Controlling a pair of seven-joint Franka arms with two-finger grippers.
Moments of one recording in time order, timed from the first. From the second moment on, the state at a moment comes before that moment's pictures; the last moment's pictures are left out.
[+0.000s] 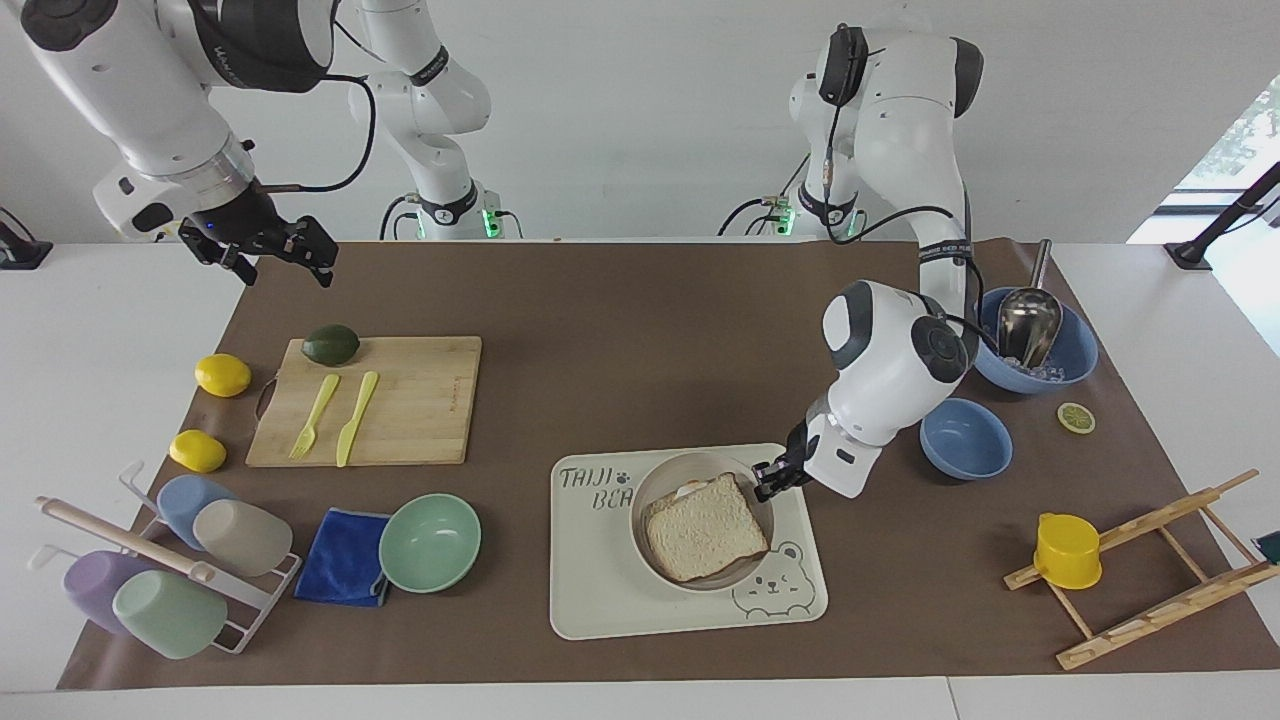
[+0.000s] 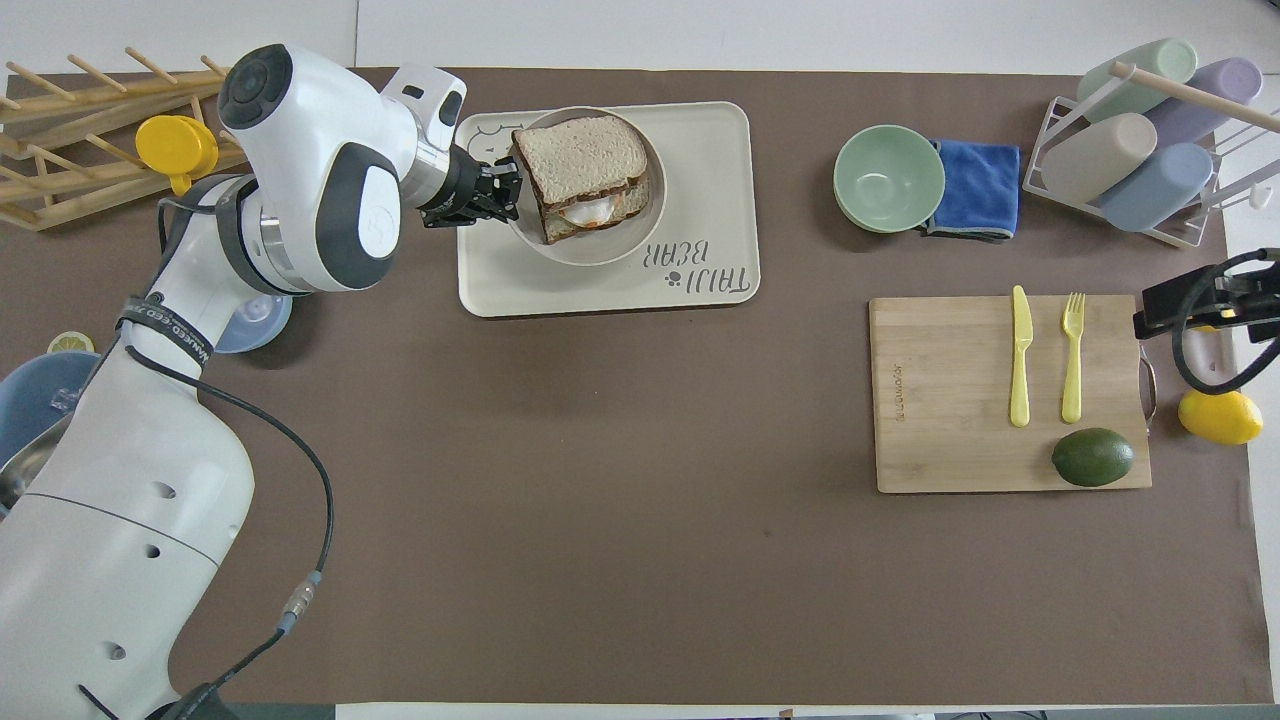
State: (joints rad) left arm -0.35 0.64 0.00 -1.40 -0.39 2.17 -0.39; right arm 0.00 0.01 -0.08 -1.61 0.00 1.51 -0.02
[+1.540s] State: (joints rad) left arm -0.32 0.48 0.10 -1.50 -0.24 2.12 -0.27; right arm 0.00 0.01 -0.08 -1.61 0.00 1.51 -0.02
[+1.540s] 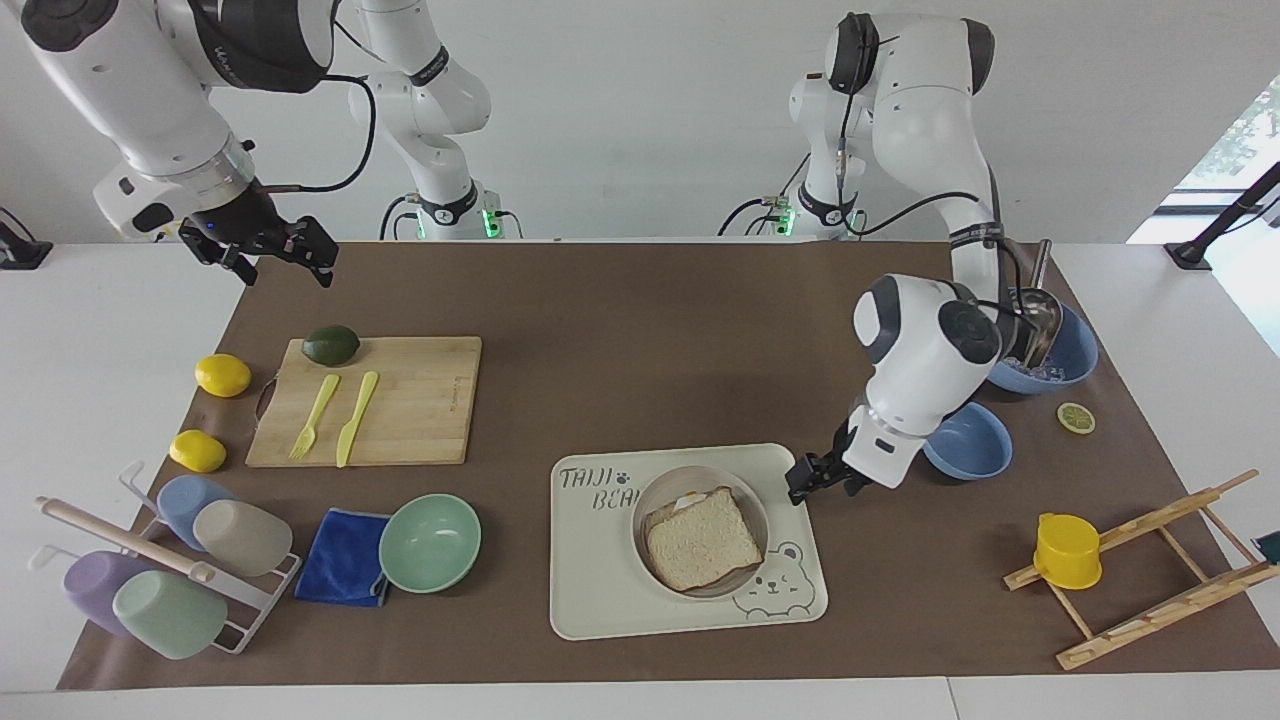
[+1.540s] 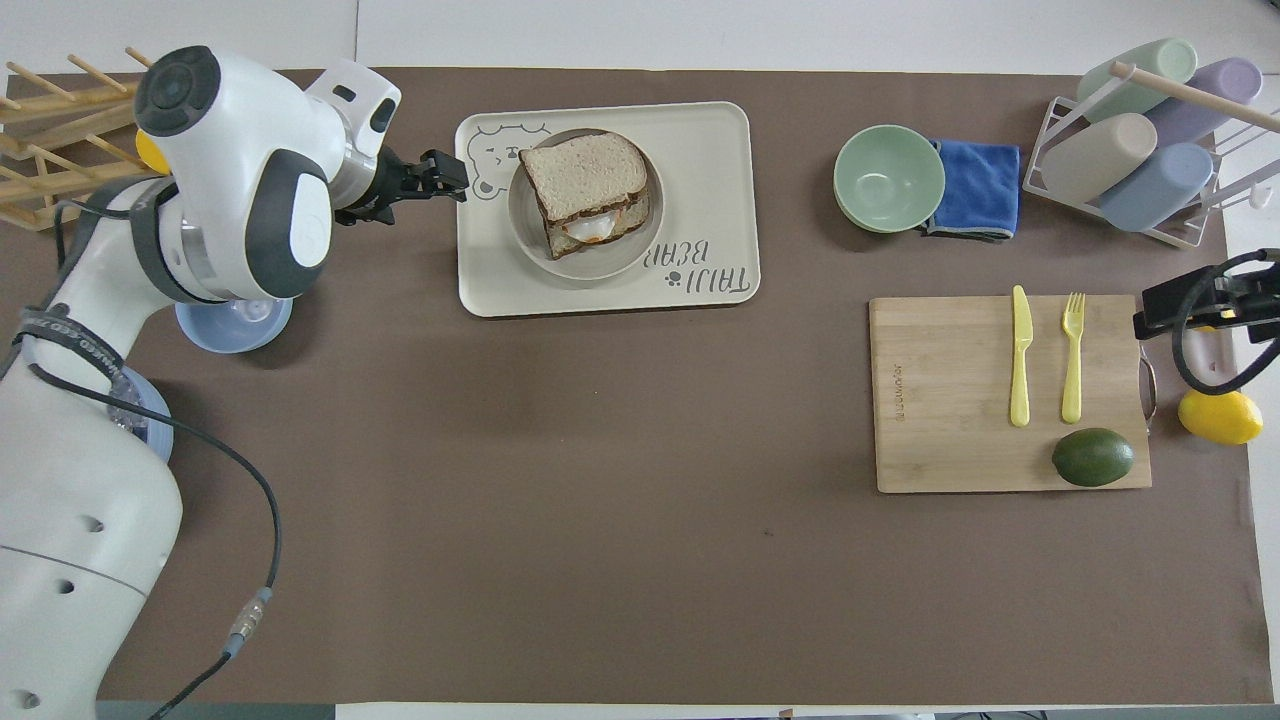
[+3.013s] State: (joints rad) left arm -0.12 -0.01 0.02 -1.59 -0.05 1.49 -0.13; right arm 0.00 0.01 -0.08 -1.61 0.00 1.51 -0.02
